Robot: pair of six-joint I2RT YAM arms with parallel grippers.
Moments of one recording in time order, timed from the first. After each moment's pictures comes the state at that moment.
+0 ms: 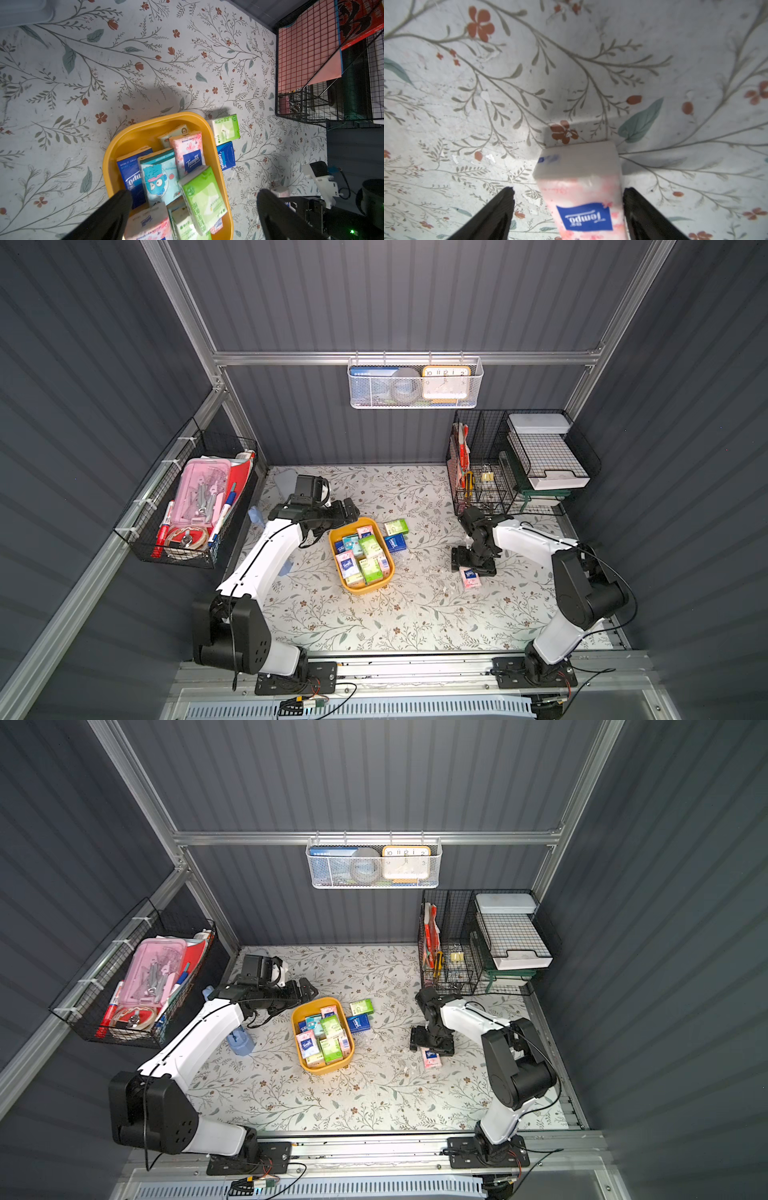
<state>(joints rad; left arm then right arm) -0.21 1.46 1.21 -0.64 0.29 -0.42 0.40 1.71 1.06 -0.86 -0.08 0.52</state>
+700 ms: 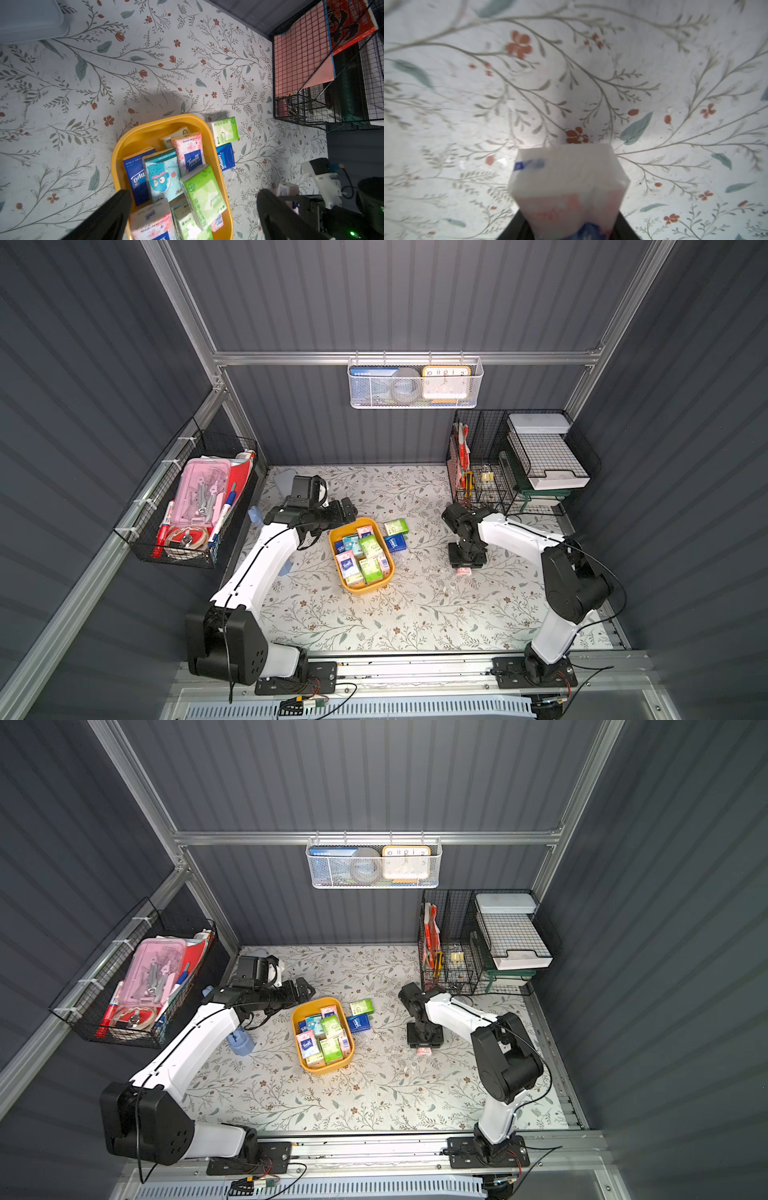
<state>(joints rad) -0.21 1.40 1.19 -0.64 0.25 -0.42 0.52 1.77 1.25 -0.98 0.07 0.53</state>
